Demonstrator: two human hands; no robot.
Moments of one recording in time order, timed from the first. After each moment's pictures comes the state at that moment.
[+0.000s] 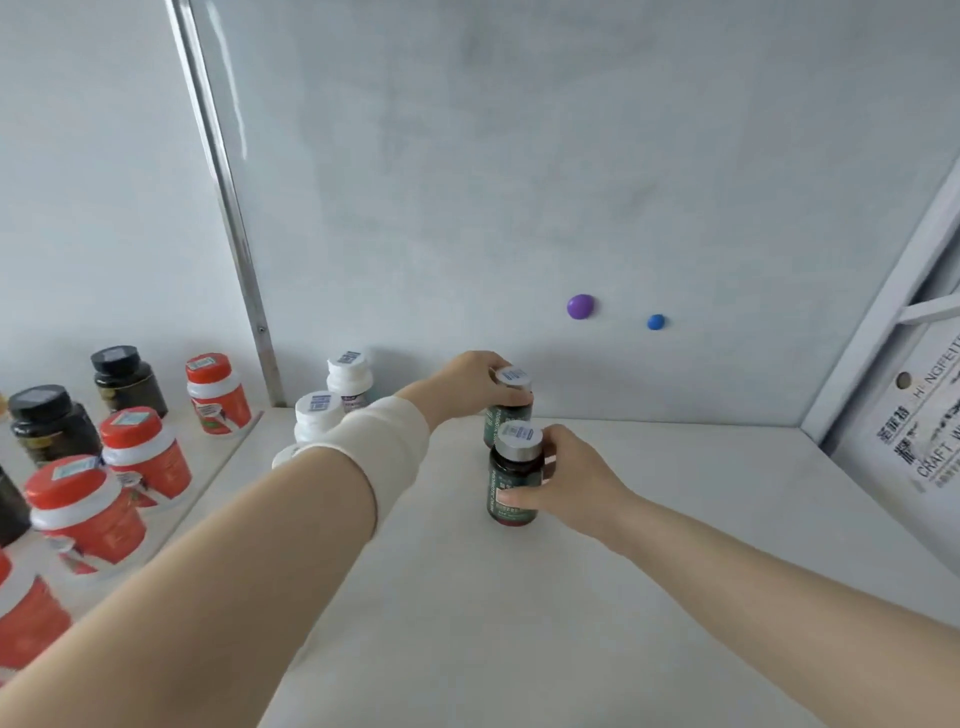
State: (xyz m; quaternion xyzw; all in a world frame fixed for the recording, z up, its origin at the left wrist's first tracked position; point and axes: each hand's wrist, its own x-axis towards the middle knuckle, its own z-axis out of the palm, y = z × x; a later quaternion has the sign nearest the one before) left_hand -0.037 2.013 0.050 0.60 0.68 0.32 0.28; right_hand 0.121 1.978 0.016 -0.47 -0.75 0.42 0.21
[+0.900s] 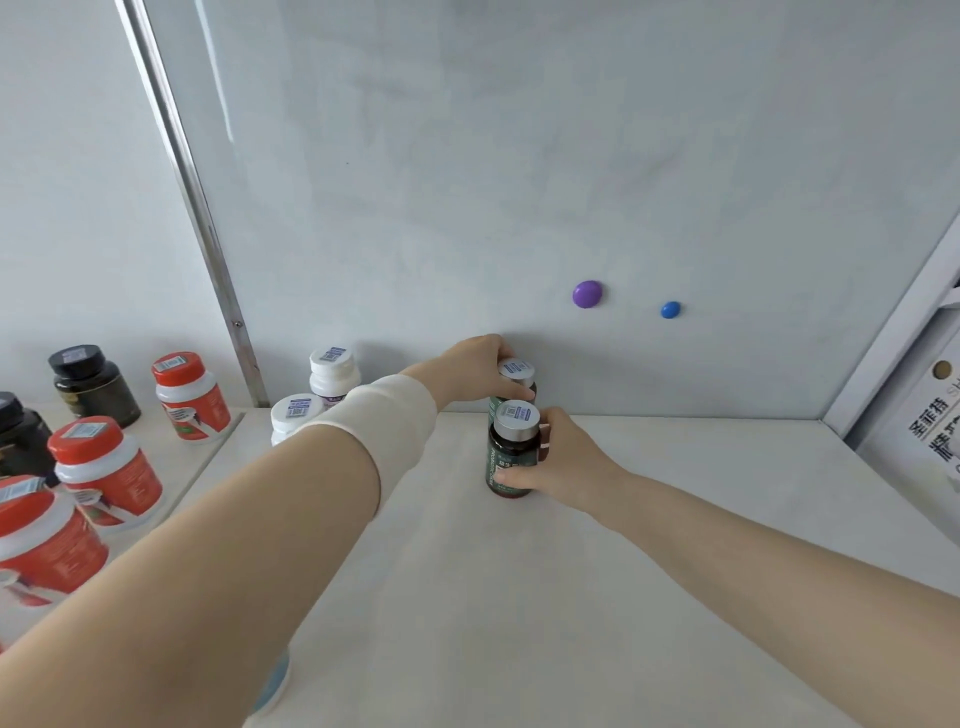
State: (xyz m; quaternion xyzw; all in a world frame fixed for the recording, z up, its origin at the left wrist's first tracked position) left_hand -0.045 2.049 0.047 0.65 0.70 0.20 0.21; right_hand 0.103 2.016 0.006 -0.48 -0.73 0.45 0.20
